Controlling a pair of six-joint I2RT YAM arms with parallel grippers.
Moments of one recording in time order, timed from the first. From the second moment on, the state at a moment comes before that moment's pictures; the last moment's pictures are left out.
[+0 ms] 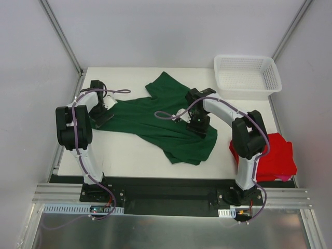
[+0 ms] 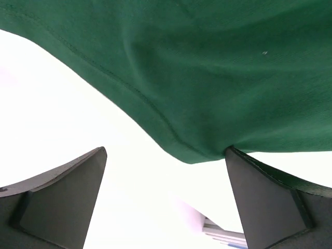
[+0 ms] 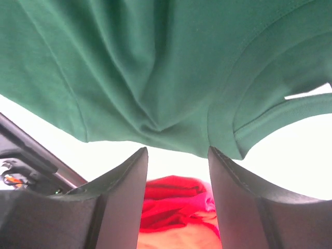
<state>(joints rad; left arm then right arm) 0.10 1.93 1.35 -0.75 -0.26 0.86 0.54 1.94 1.52 -1.18 -0.07 -0.81</state>
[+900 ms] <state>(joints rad) -0.07 2.18 1.80 -0.83 -0.07 0.70 0.48 2.25 1.92 -0.85 -0.03 -0.65</state>
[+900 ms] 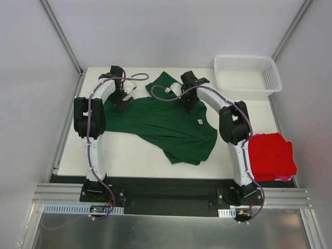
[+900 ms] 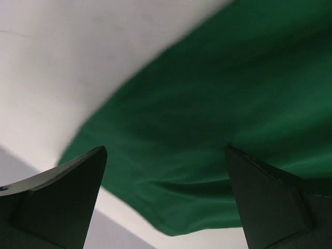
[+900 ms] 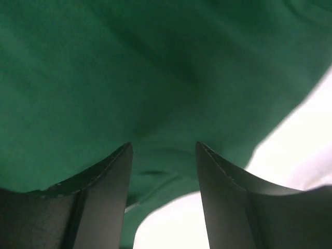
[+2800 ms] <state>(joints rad) -0.07 1.81 1.28 -1.04 0.08 0.72 0.43 2.36 2.25 -0.66 -0.29 -0.51</state>
